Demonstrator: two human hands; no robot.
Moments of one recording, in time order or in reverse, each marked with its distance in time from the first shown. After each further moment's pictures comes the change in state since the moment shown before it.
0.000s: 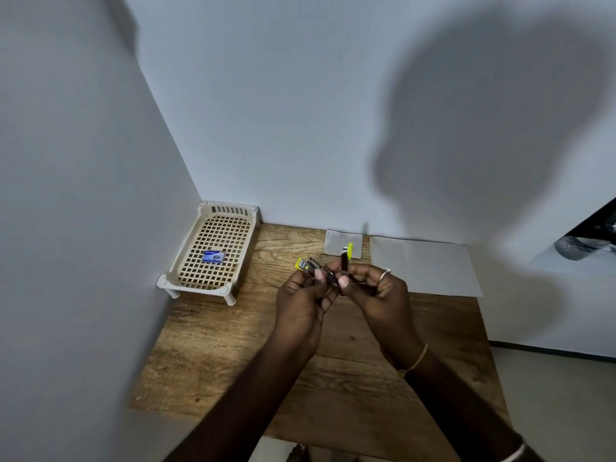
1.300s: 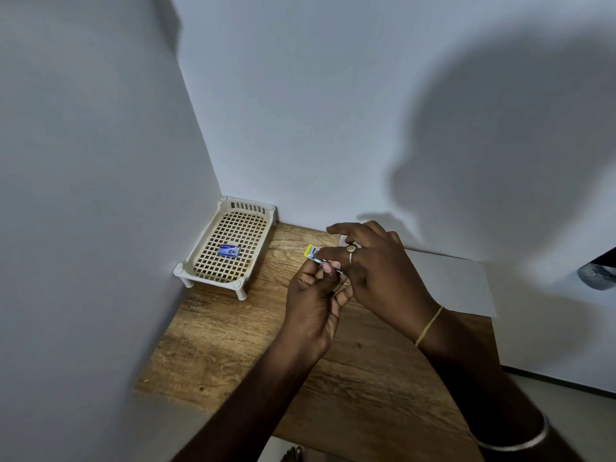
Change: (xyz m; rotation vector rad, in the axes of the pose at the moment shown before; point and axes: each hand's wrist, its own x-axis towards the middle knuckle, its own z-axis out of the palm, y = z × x) left_hand -0.011 0.011 0.014 -0.105 -0.092 0.119; right_hand 0.036 -0.083 0.013 -1.033 -0.361 -0.613
